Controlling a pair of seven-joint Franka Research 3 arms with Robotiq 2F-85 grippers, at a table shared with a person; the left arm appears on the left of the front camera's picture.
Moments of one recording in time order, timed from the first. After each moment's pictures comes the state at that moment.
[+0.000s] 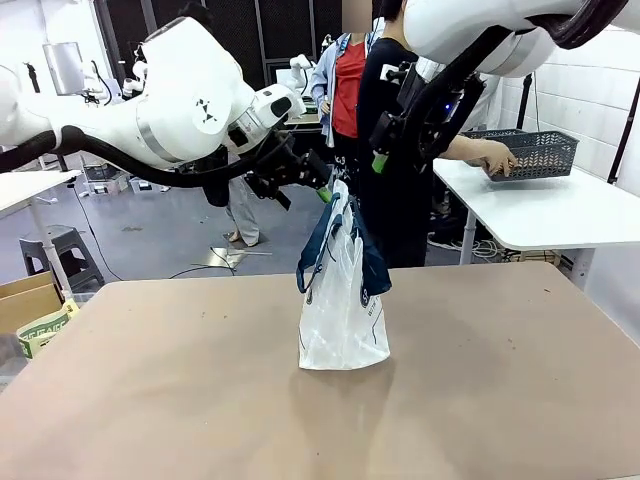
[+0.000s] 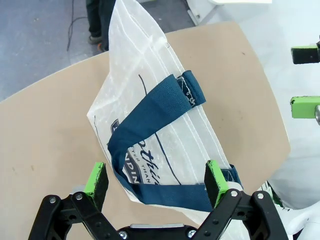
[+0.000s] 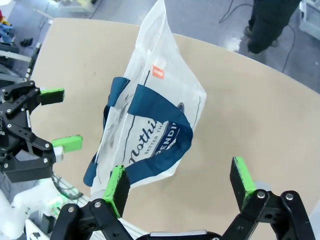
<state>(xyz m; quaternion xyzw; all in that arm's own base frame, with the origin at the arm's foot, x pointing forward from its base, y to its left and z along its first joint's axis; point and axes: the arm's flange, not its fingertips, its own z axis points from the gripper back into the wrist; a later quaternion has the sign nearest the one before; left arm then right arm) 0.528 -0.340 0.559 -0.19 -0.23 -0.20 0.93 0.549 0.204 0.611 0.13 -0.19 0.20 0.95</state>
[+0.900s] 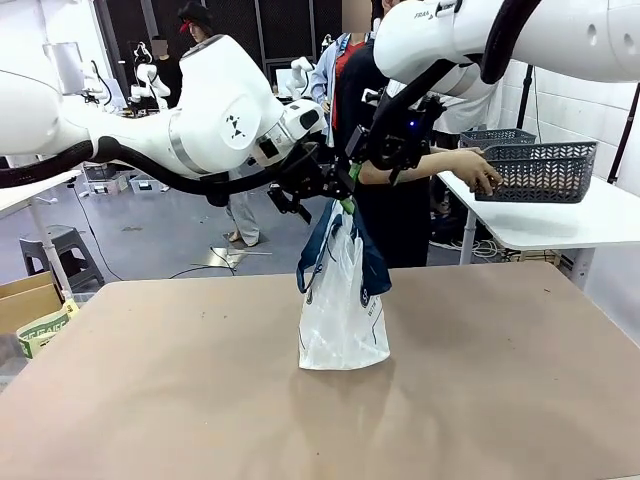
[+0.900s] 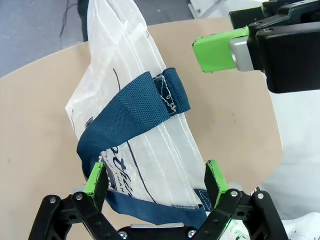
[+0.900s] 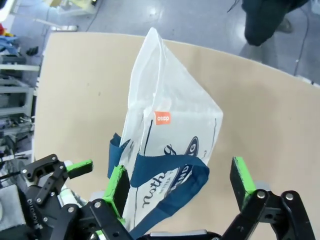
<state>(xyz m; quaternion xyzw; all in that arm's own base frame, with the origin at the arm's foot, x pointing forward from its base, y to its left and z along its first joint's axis) 0.529 -0.377 0.537 -0.20 -0.21 -0.17 0.94 0.629 0.239 0.576 0.17 -0.15 0.15 0.96</state>
